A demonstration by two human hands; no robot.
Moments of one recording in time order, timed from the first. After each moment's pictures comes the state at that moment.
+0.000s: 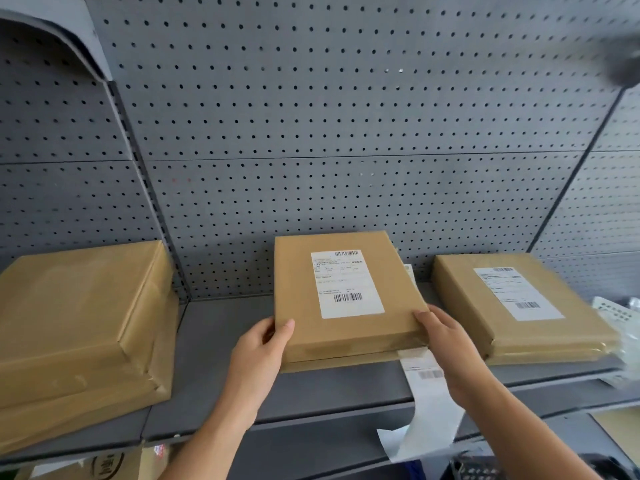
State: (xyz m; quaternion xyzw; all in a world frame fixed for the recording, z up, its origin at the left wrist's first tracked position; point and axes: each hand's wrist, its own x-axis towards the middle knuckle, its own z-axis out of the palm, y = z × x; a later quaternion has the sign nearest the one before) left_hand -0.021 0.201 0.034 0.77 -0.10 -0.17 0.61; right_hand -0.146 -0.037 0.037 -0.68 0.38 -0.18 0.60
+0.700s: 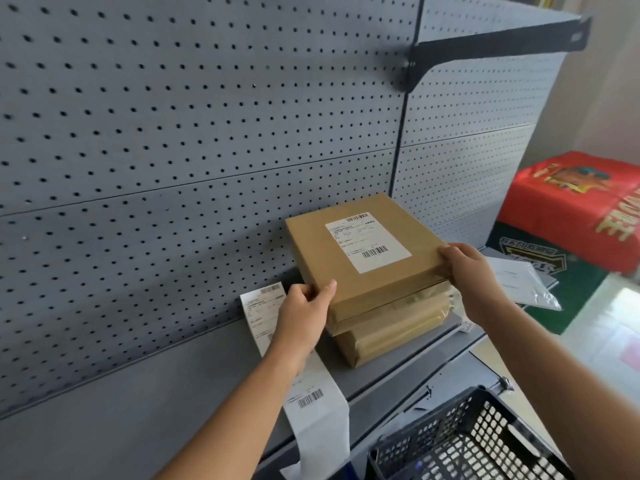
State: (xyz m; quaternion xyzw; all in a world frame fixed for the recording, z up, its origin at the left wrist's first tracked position) left_hand -0.088 -0.065 0.075 0.72 -0.27 -0.31 0.56; right_hand -0.272 -0.272 0.086 -0.58 0.48 -0.41 0.52
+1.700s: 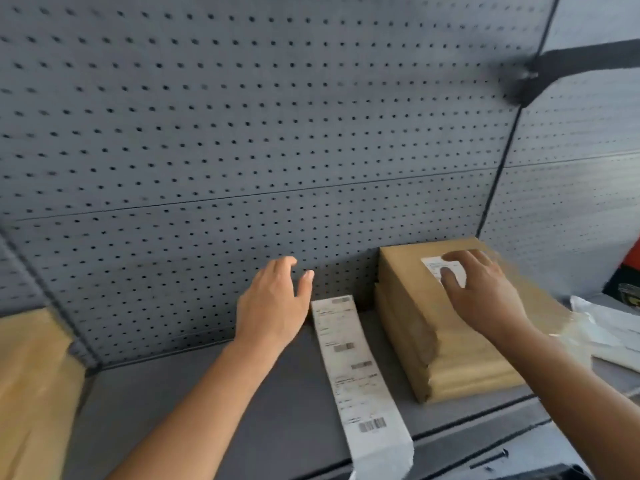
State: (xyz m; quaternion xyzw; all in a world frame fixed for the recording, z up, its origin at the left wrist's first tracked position) left_hand 0.012 0.007 0.106 0.89 -0.33 0.12 0.27; right_hand -0.174 -0.234 0.100 -0.88 0.35 -0.30 0.11
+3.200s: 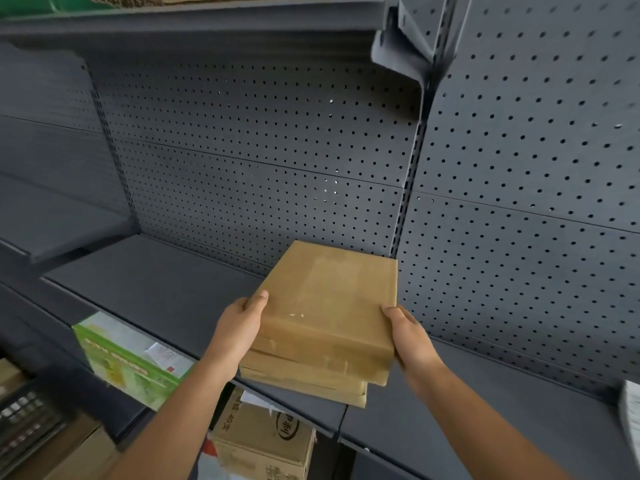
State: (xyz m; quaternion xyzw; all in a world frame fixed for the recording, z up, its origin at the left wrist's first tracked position) left_hand 0.098 0.503 0.061 0.79 0.18 0.01 0.59; right_hand 0.093 0.242 0.049 -0.69 0.17 0.06 0.70
